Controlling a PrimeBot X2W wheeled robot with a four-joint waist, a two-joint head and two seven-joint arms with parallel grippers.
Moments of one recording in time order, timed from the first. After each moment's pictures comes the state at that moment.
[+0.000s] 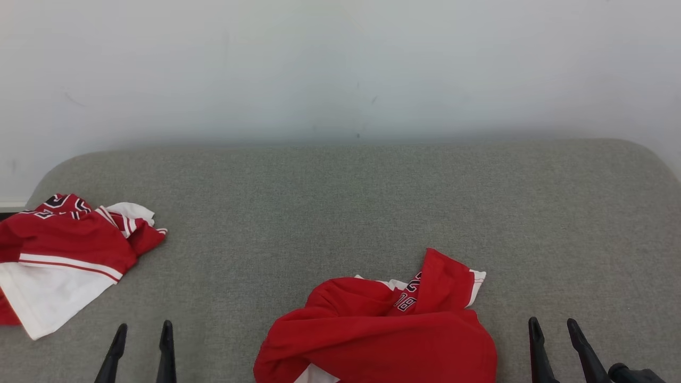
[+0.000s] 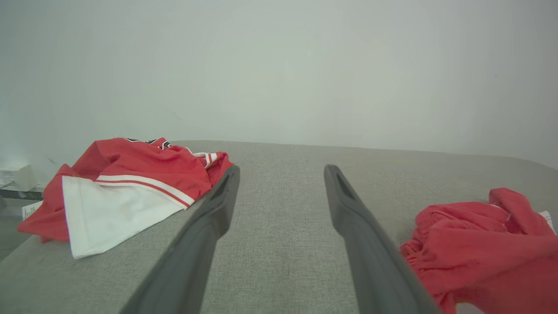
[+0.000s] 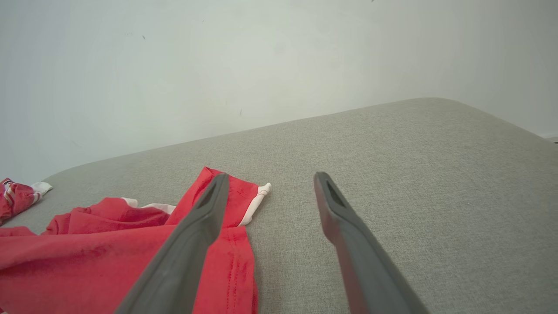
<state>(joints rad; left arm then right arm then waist) 0.09 0.16 -0.01 0.09 -0.25 -0.10 -0.26 0.10 -0.10 0.01 0.20 0.30 0.13 -0.26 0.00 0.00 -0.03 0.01</state>
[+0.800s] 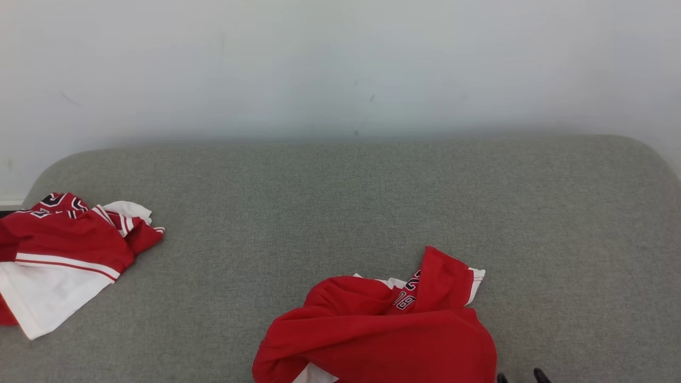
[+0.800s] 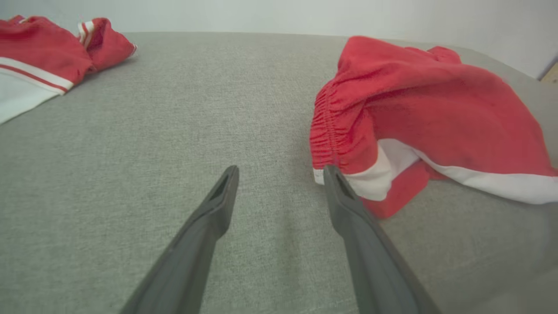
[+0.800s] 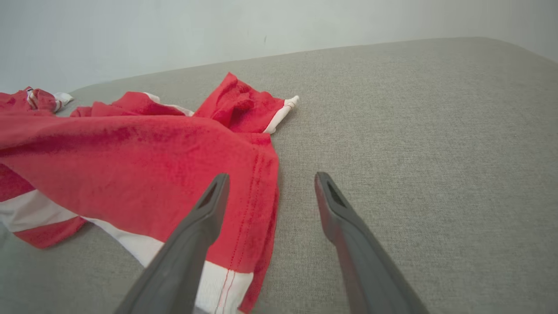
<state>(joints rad) 0.13 0.24 -0.28 0.30 -0.30 -0.13 -0.26 0.18 -0.18 0.16 0.24 0.31 0.13 -0.21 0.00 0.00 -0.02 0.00</state>
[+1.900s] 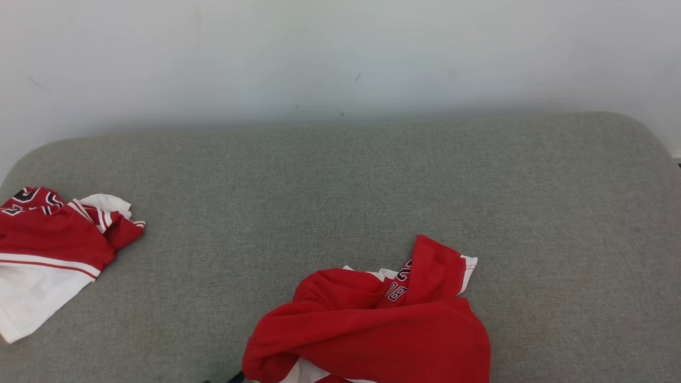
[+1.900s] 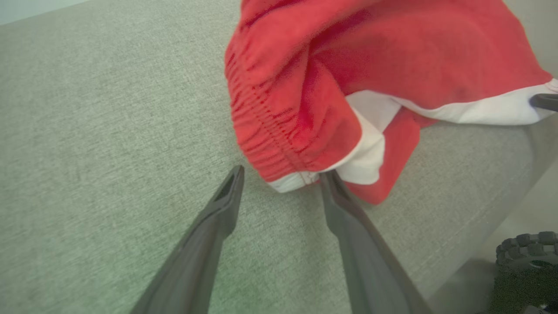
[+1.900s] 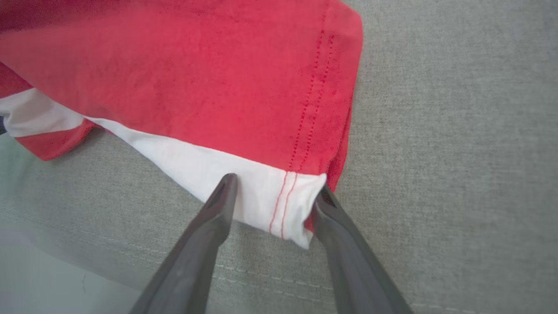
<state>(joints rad) -0.20 0.39 -0.71 0.54 -0.45 -0.13 -0.26 0.05 -0.17 0.41 0.54 0.39 0.13 -0.25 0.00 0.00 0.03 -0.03</state>
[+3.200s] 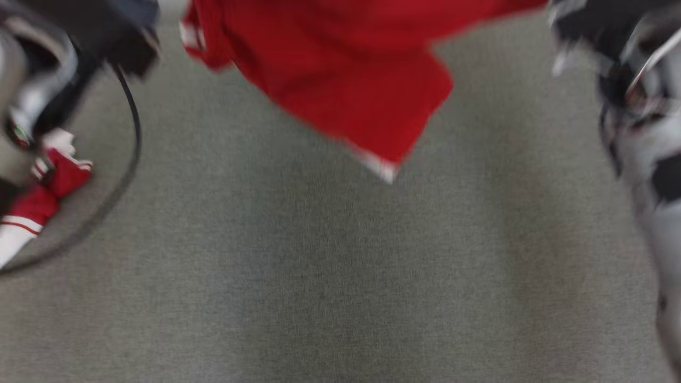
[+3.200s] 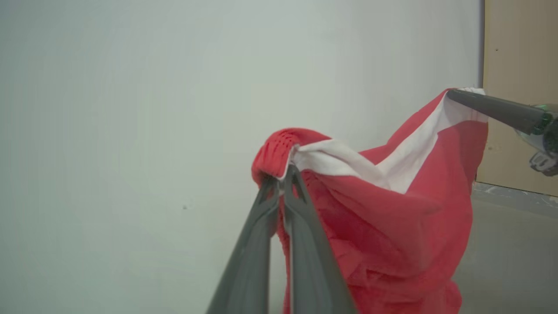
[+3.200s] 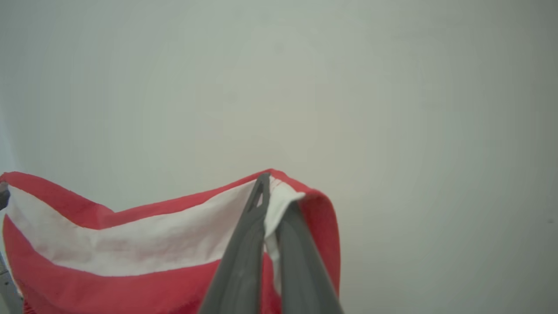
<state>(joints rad) -1.27 0.61 -0.76 0.24 -0.82 -0.13 -0.08 -1.05 -0.28 0.28 0.36 0.59 0.13 -0.08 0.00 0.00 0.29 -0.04</state>
